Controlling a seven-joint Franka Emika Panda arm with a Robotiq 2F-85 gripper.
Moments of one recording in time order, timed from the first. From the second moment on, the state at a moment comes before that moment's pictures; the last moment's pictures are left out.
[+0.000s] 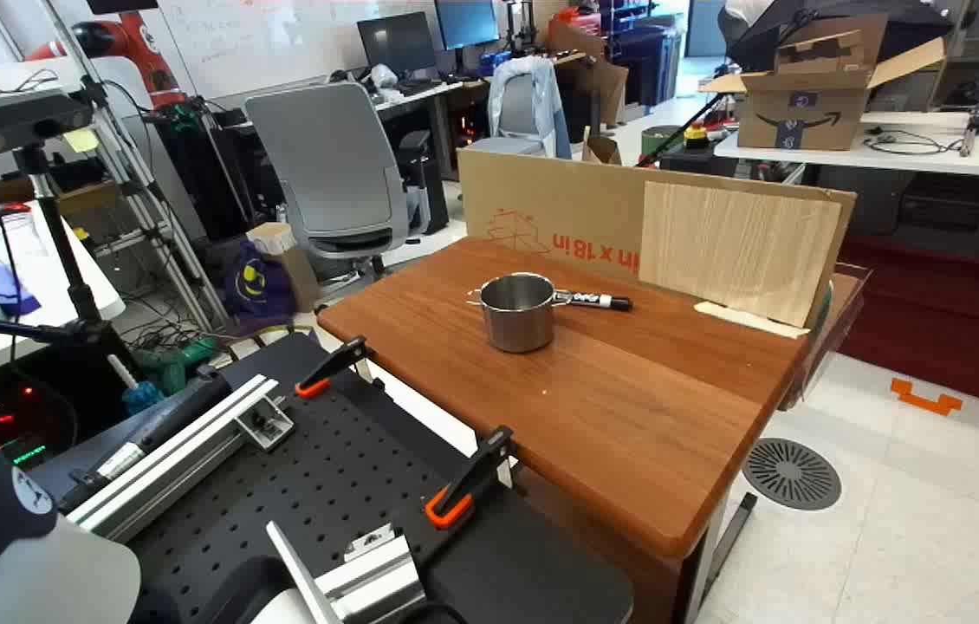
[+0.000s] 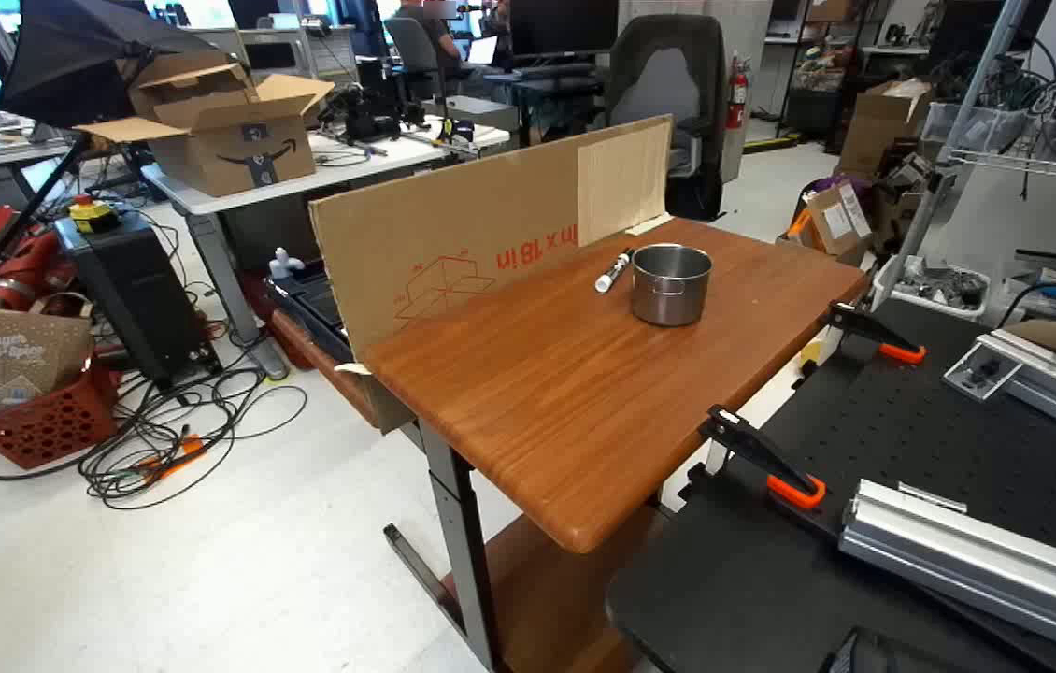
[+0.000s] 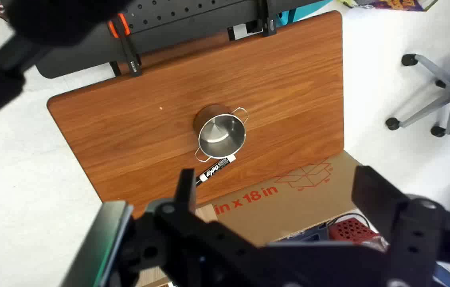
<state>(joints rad) -0.05 -0.82 -0.19 -2.49 0.11 1.83 -0.01</state>
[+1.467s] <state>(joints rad) -0.05 -0.56 -0.08 -2.51 0.23 2.07 0.23</state>
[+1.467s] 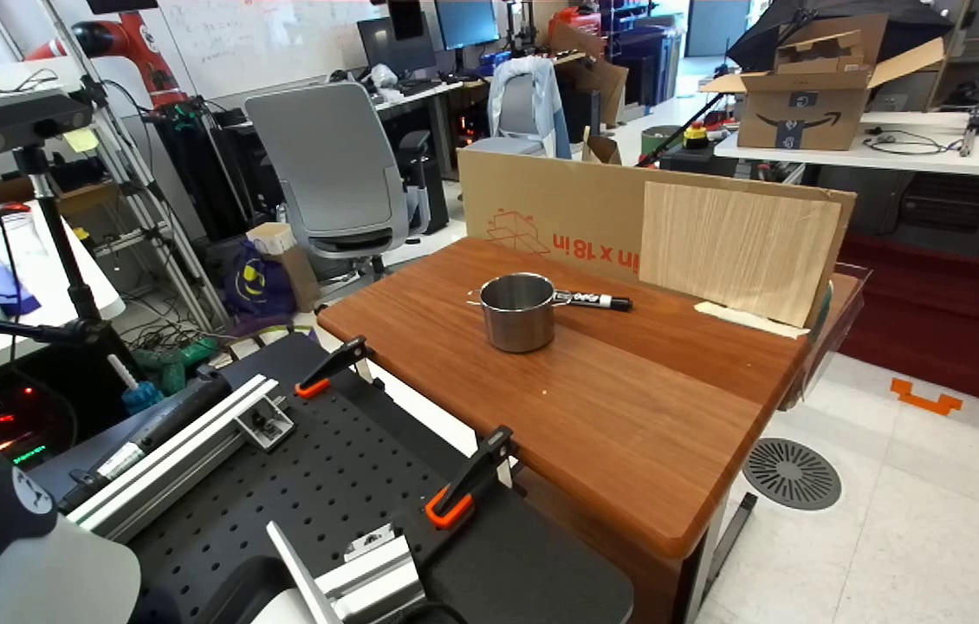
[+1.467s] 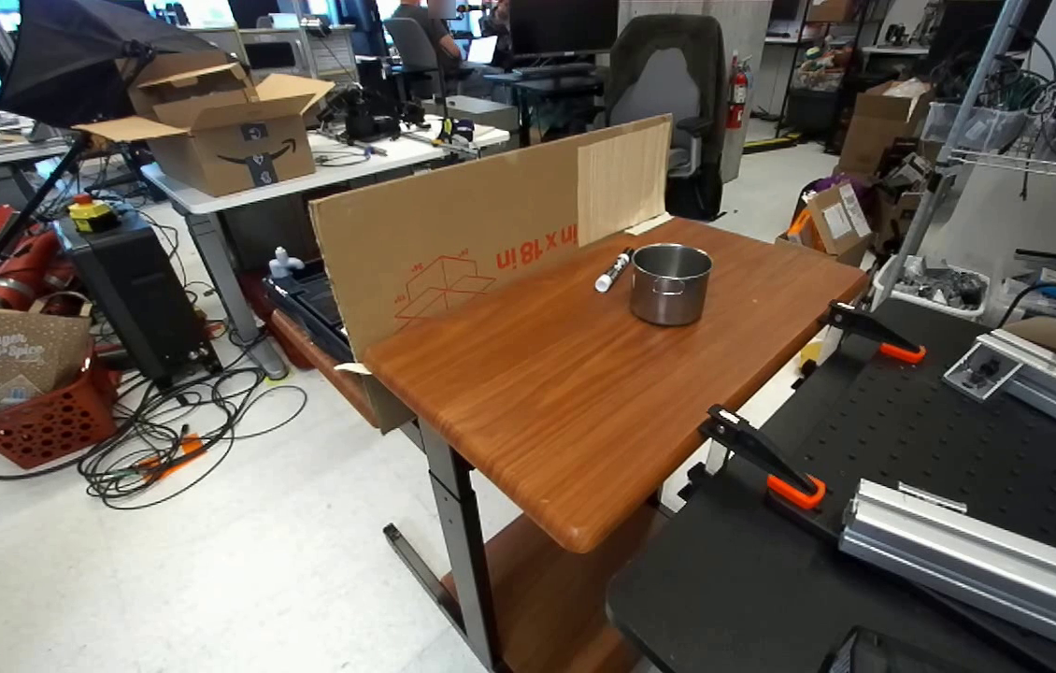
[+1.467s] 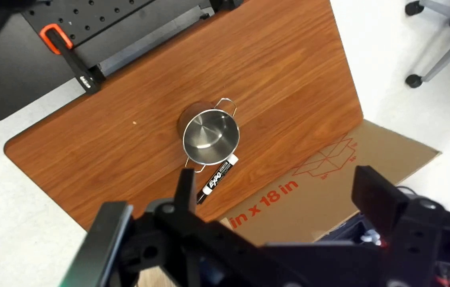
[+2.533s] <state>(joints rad) -0.09 0.09 -0.06 -2.24 0.23 2.47 0.79</state>
